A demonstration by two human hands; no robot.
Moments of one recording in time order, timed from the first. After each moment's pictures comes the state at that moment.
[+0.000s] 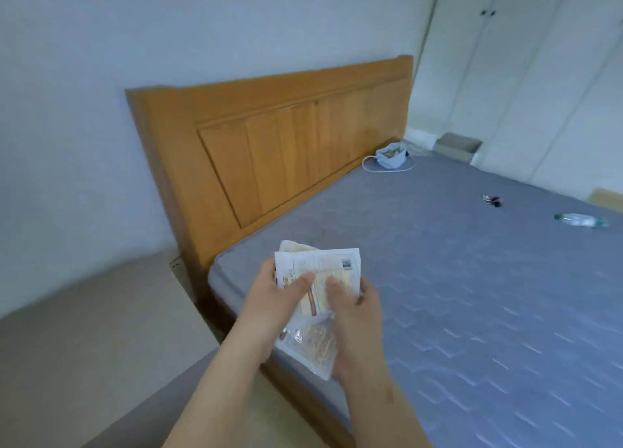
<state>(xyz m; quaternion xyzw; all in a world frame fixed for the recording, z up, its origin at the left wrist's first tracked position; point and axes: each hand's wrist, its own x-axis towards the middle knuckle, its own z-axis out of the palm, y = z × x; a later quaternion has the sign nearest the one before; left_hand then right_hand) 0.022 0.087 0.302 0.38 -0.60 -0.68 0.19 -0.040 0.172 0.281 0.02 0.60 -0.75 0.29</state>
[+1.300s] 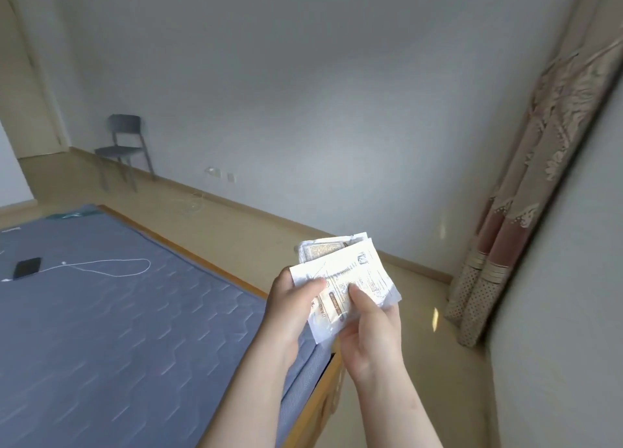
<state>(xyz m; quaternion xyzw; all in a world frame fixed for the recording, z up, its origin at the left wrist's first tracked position) 0.156 1.022 0.399 -0.26 -0.56 -0.65 -0.44 0.245 1.050 0.383 0.33 0.21 -0.72 -0.57</state>
